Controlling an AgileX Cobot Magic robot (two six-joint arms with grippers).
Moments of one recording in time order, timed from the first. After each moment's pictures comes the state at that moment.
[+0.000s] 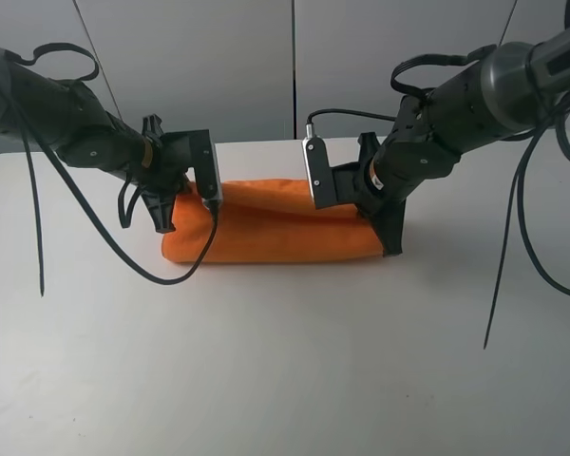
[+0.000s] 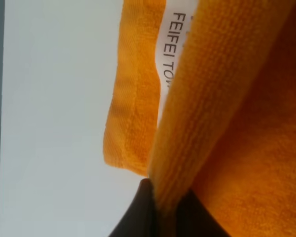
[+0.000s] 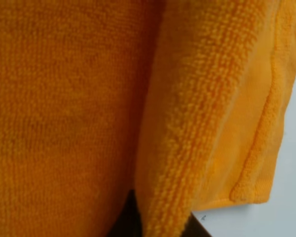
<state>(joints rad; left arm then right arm) -0.38 2.00 -1.09 0.70 0.12 0.38 0.55 1.98 -1.04 -0.72 0.35 -0.50</state>
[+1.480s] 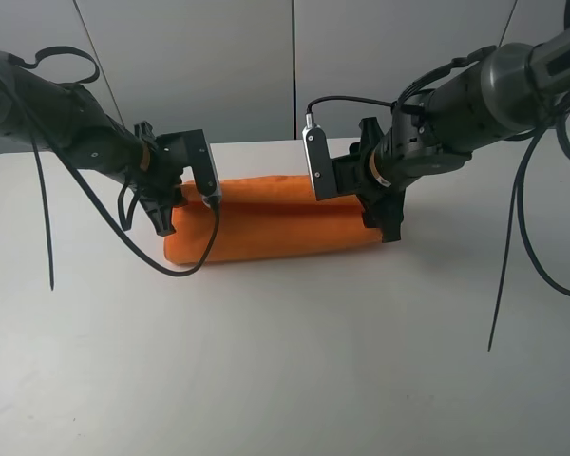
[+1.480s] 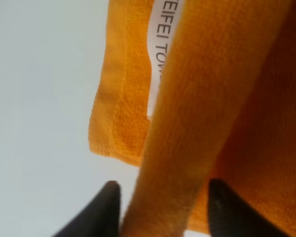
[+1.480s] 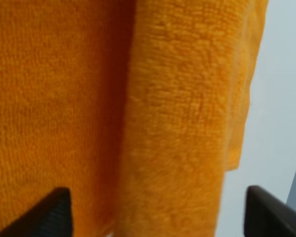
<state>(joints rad) -0.37 2.01 -1.10 0.68 0.17 0.30 0.55 1.98 -1.04 -1.11 0.32 -0.16</state>
